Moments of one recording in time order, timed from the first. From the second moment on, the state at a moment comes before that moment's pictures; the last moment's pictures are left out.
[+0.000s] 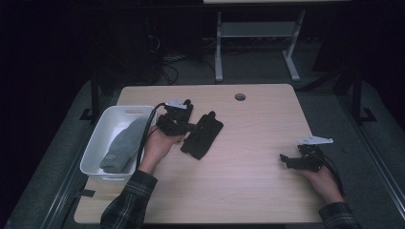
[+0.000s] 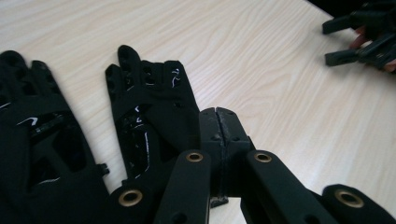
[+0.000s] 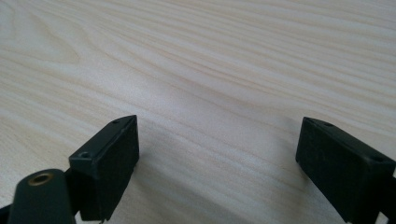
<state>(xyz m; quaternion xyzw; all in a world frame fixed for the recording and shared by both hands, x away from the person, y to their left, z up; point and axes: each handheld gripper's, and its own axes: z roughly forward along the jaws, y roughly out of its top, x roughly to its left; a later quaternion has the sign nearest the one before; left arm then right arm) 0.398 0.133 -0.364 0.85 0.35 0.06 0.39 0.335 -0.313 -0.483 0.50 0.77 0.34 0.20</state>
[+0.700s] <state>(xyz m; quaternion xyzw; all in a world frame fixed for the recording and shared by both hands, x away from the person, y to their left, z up) 0.436 0.118 -0.446 0.87 0.38 0.05 0.31 0.335 -0.313 -0.483 0.50 0.77 0.34 0.20</state>
